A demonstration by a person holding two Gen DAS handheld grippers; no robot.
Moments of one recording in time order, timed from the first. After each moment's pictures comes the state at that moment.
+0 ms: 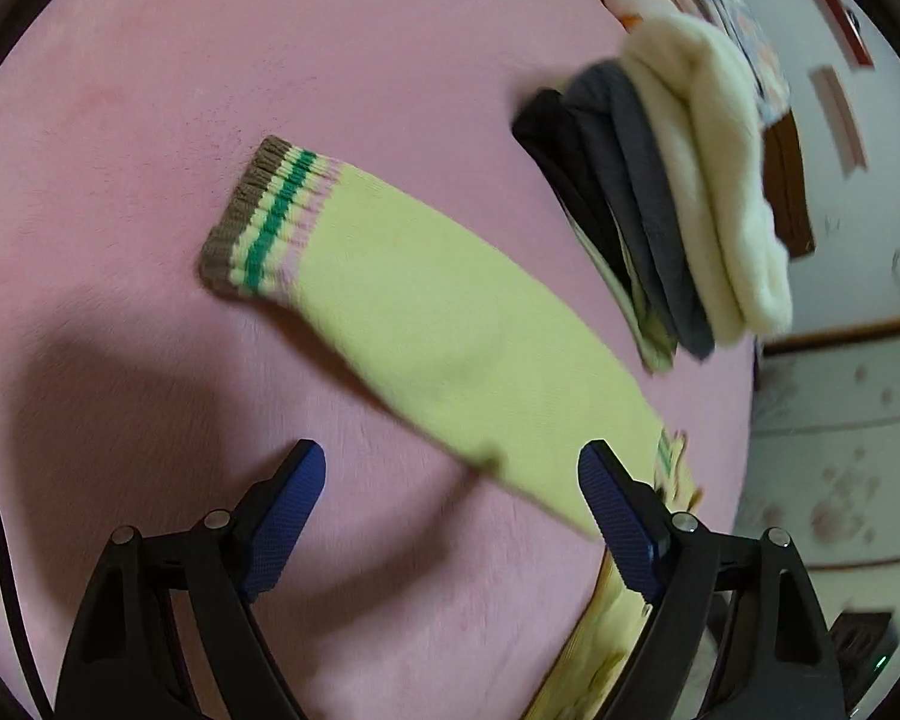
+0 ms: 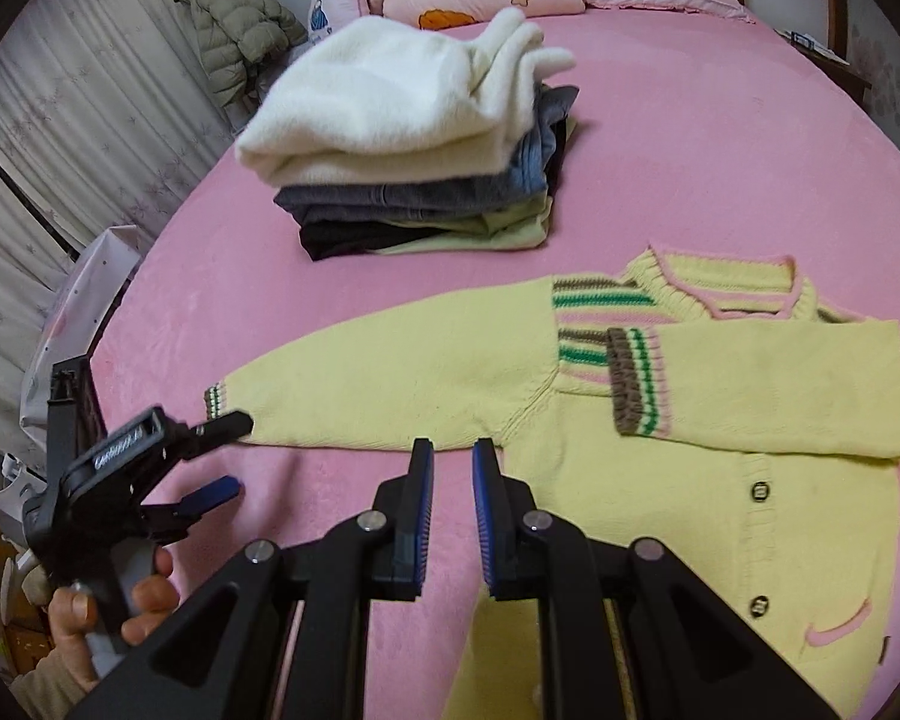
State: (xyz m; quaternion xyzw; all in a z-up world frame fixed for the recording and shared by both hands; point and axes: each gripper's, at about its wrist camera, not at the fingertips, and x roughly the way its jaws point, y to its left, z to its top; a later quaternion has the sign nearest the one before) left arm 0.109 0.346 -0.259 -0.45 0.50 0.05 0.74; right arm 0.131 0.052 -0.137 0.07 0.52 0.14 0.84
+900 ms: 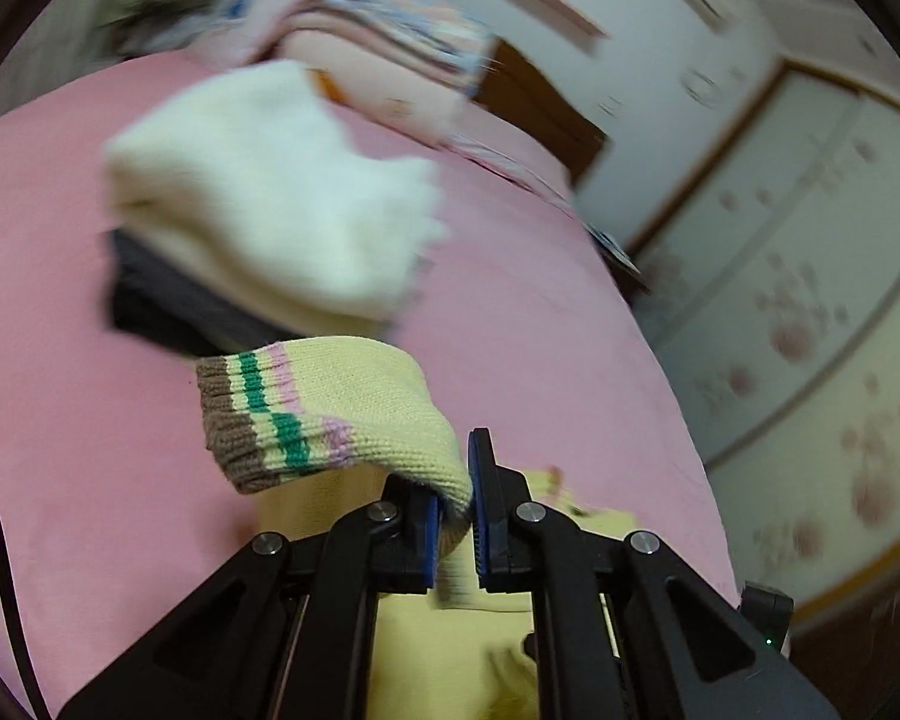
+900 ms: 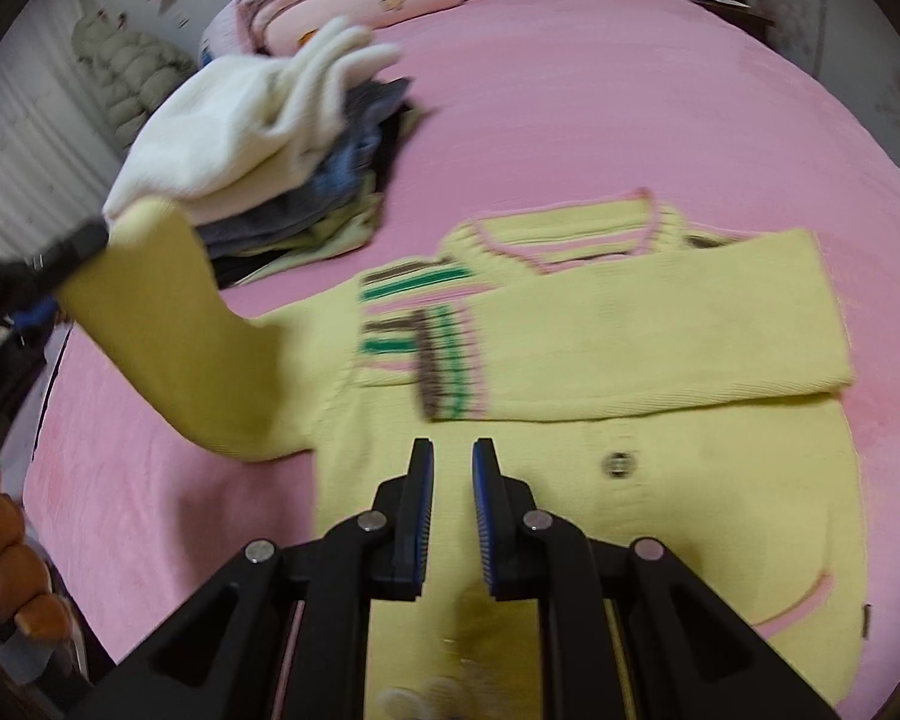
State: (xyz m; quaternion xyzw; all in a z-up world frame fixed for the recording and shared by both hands) left arm 0.184 0.142 -0.113 -0.22 0.38 -0.16 0.89; right arm 0.124 -0.054 -0.159 0.12 0.52 0.03 0.85
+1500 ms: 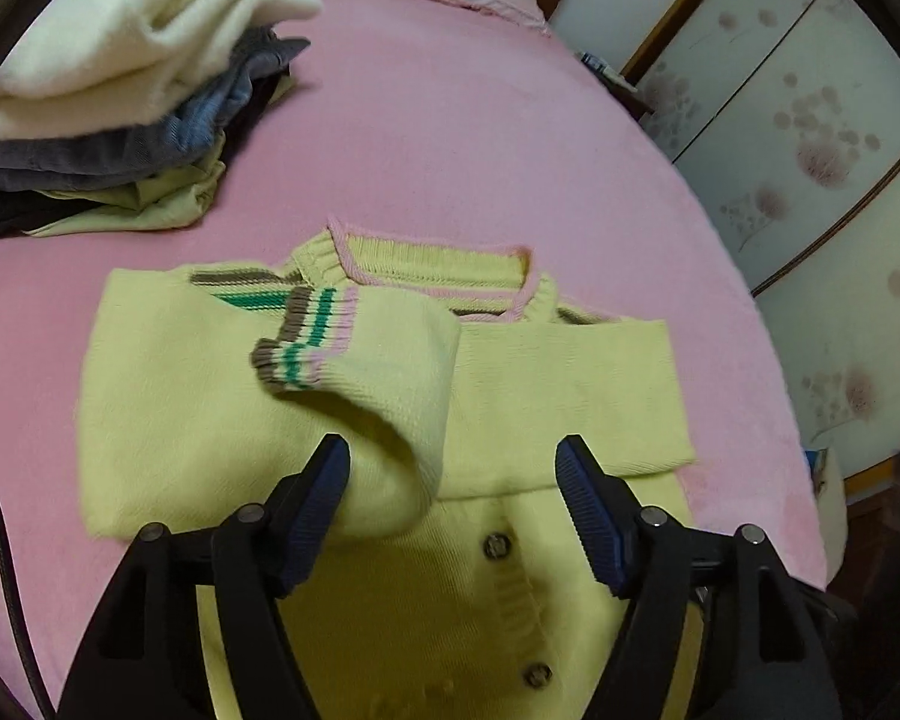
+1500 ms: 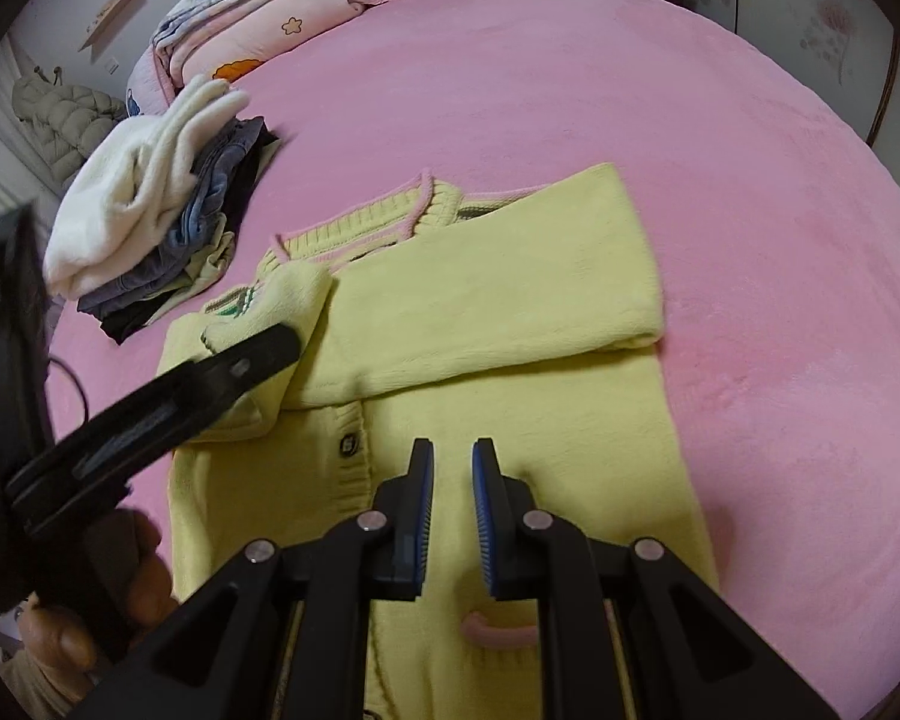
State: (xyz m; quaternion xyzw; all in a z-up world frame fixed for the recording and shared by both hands) left arm 0.189 0.020 -0.199 -0.12 0.52 -0.18 0.83; right arm 0.099 -0.166 -0.172 0.16 0.53 -0.01 0.83
